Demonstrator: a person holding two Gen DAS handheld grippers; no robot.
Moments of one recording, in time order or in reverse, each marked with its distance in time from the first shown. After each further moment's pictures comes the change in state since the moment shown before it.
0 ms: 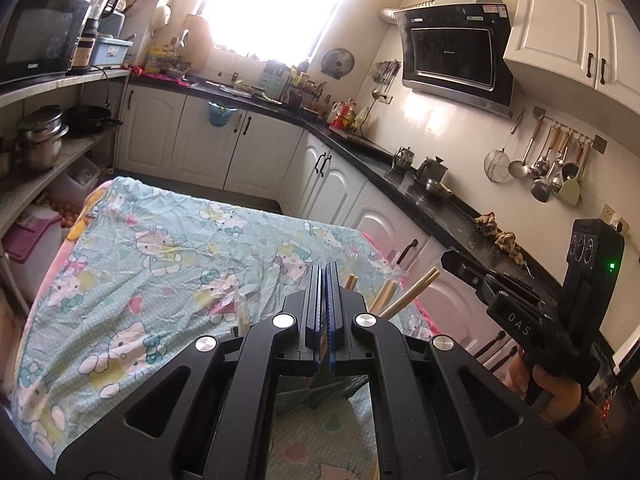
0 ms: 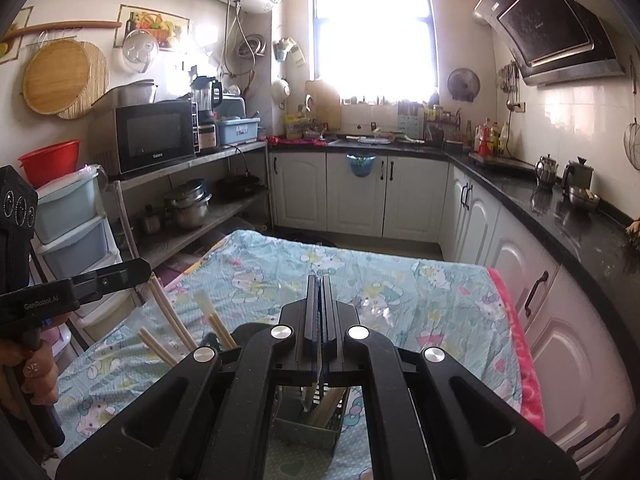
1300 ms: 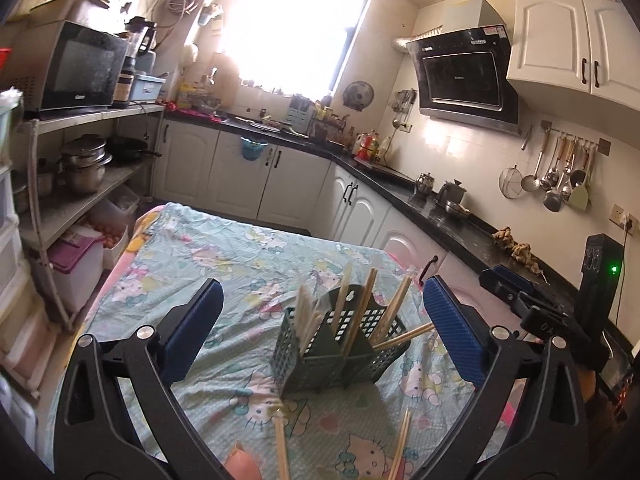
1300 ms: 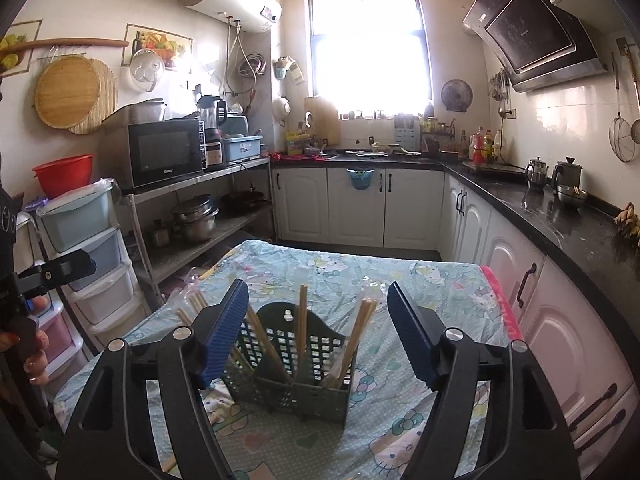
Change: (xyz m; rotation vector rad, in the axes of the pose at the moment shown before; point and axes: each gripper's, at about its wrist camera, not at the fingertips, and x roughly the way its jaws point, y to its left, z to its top) left arm -0.095 0.002 -0.031 0.026 -0.130 0.123; right arm -0.070 0.007 -0.024 0.021 -0.072 0.014
